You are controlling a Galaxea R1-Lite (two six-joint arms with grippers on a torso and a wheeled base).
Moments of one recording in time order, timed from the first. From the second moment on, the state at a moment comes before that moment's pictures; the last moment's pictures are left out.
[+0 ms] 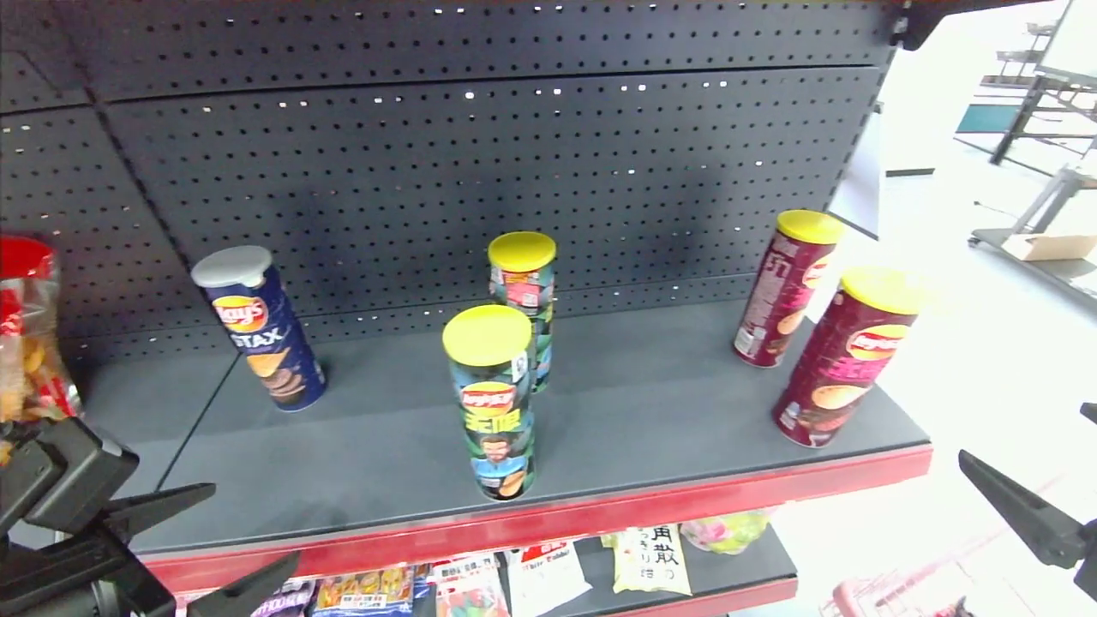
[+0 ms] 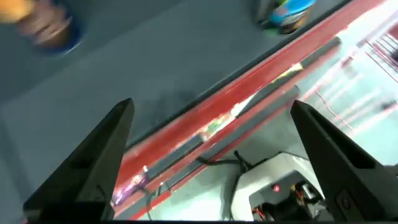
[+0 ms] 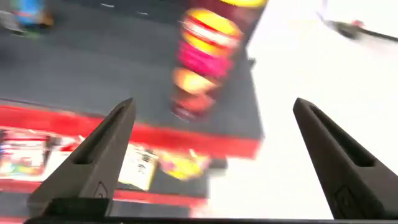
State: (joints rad) left arm -0.25 1.01 -0.30 -0.20 -0.17 0.14; right arm 0.32 0.84 -0.20 -0.51 -0.21 -0.24
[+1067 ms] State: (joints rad) left arm -0.31 1.55 -0.33 -0.57 0.07 0.07; right arm 0.20 0.68 -0.10 -0.52 -0.21 -0.17
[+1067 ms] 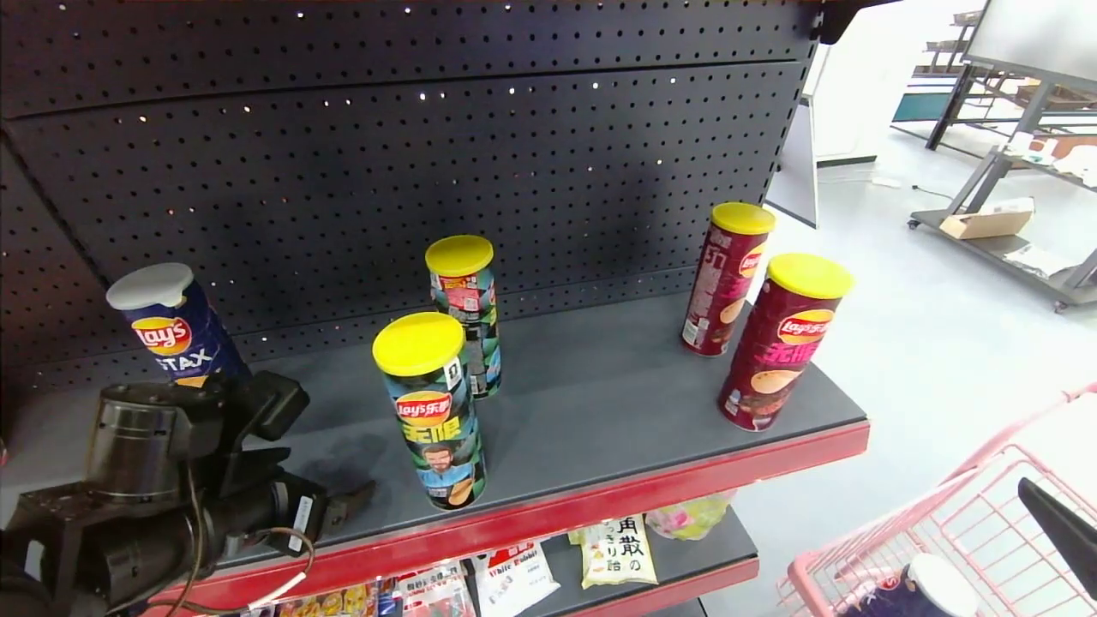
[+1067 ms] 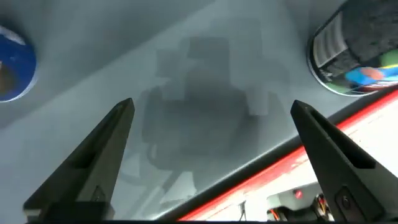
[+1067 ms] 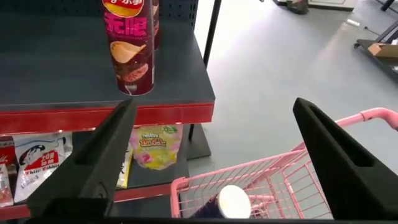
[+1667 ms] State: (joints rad) left arm -0.34 1.67 -0.42 -0.57 0.06 0.08; right arm 0.20 0.67 -0.11 -0.52 -0.20 -0.17
